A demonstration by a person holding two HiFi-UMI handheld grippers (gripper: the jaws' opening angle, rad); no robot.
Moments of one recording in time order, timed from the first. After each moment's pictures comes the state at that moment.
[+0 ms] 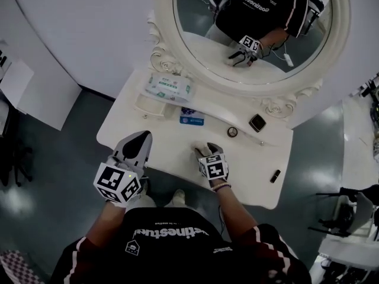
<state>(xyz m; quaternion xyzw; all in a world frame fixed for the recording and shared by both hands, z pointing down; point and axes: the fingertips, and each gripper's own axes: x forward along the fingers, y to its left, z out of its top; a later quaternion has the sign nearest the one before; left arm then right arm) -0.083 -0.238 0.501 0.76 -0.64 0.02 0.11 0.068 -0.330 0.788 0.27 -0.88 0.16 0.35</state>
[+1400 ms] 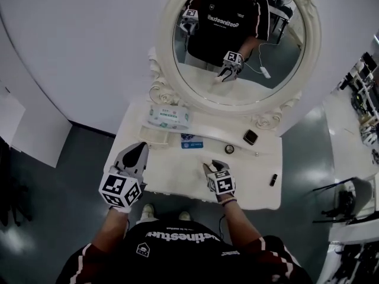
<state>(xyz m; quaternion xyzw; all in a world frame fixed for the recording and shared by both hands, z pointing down) -0.159 -0.255 0.474 0.79 -0.61 0.00 0.08 0.069 -0.333 0.723 0.35 -0.86 0.16 0.33</state>
